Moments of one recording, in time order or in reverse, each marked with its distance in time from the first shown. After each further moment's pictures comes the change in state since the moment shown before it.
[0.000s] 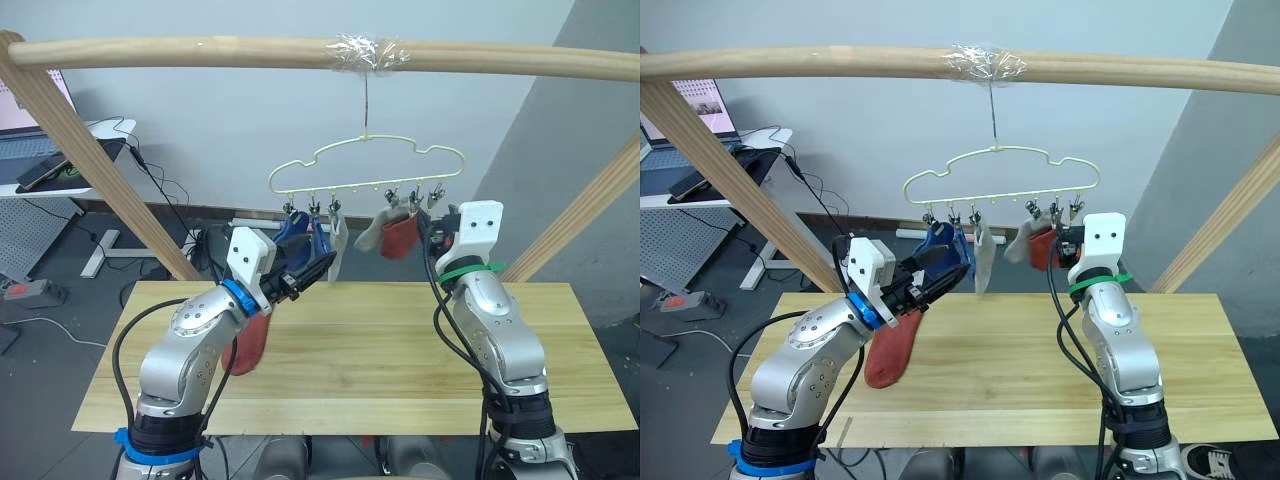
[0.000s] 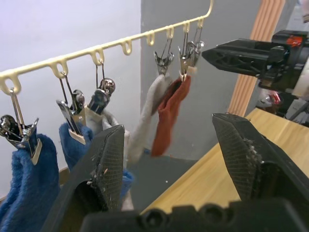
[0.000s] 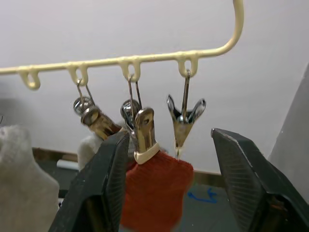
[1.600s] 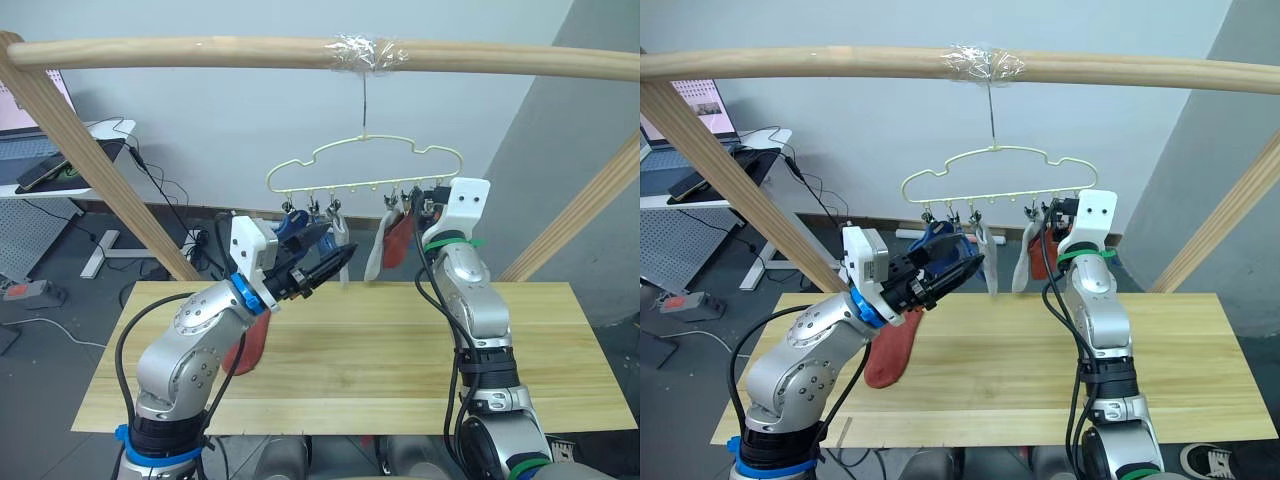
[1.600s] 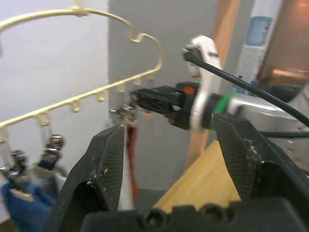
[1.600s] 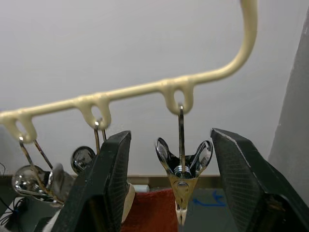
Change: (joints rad) left arm -0.025 0.007 -0.028 -0.117 -0.180 0.049 -0.003; right arm -0.201 0.101 -0.084 0.293 -0.029 -0.121 -0.041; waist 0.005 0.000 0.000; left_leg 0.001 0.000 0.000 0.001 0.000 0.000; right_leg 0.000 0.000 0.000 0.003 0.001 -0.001
